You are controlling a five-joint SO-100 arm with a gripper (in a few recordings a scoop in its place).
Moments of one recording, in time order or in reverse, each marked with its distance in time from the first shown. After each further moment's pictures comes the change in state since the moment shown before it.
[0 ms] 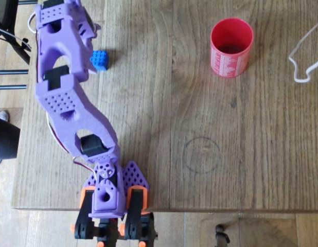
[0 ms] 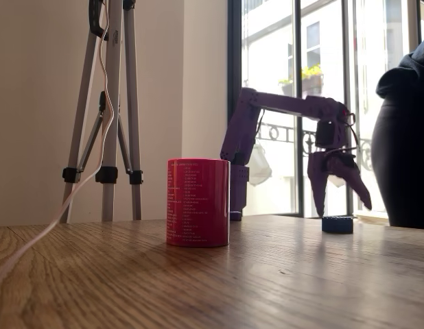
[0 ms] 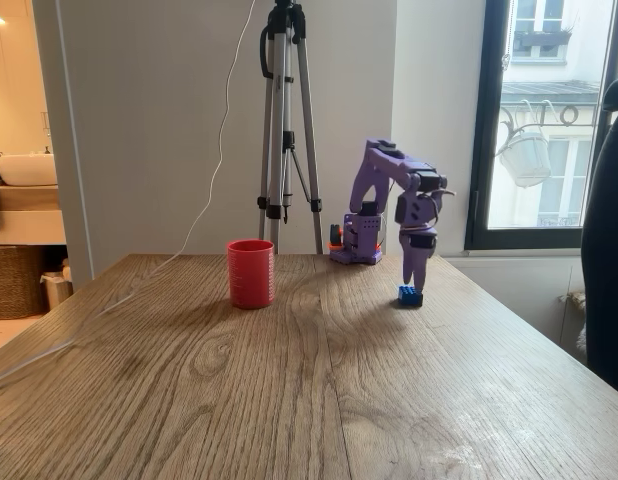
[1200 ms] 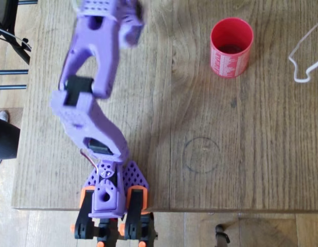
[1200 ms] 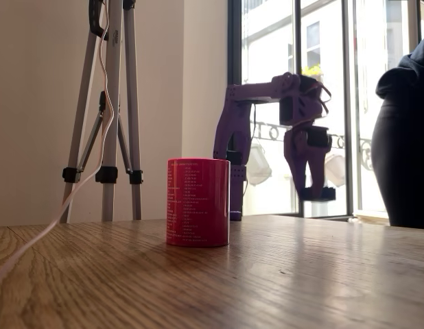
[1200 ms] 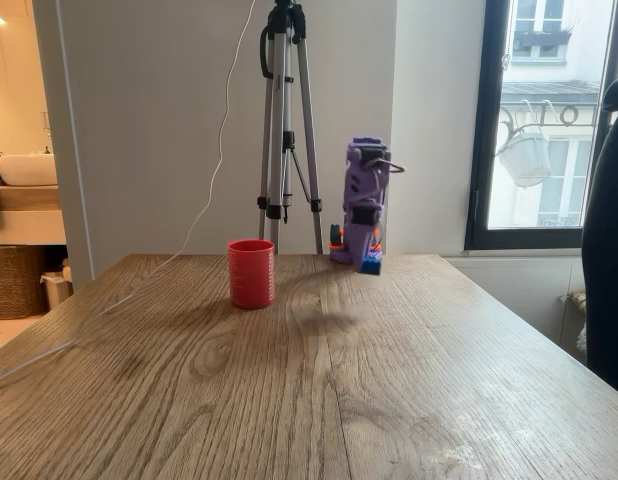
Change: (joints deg) arm 30.9 20.1 -0.1 -12.1 -10.6
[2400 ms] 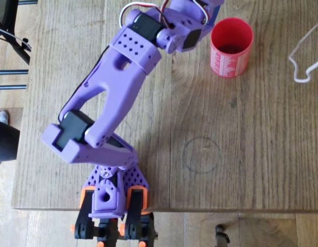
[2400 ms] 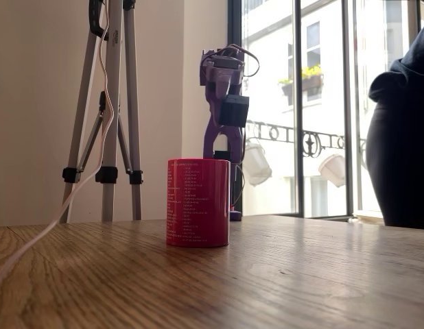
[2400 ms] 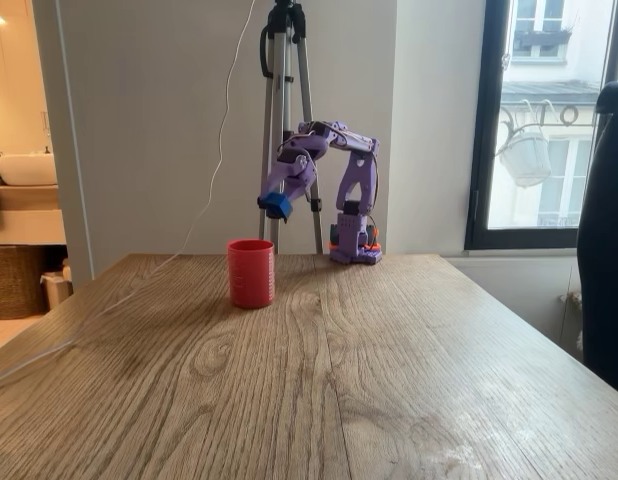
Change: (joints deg) arm 20.4 15.4 11.2 -14.7 -13.7
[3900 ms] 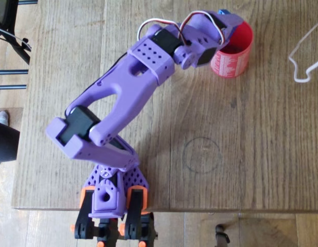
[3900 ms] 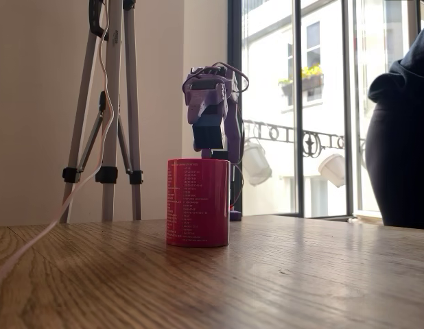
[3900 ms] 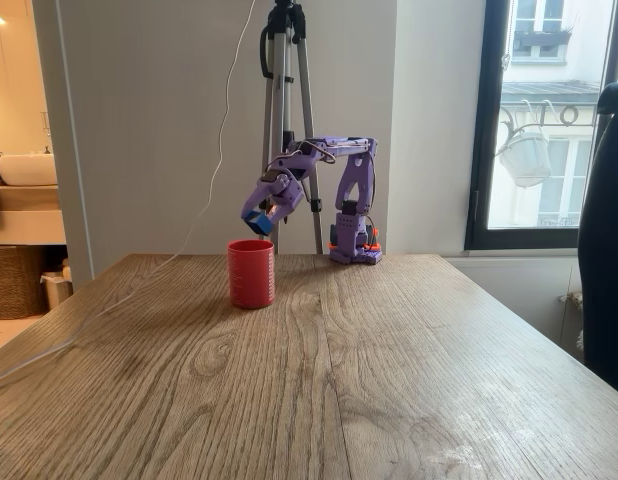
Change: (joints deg) arm 5.7 -3.2 9.8 -12.7 8.7
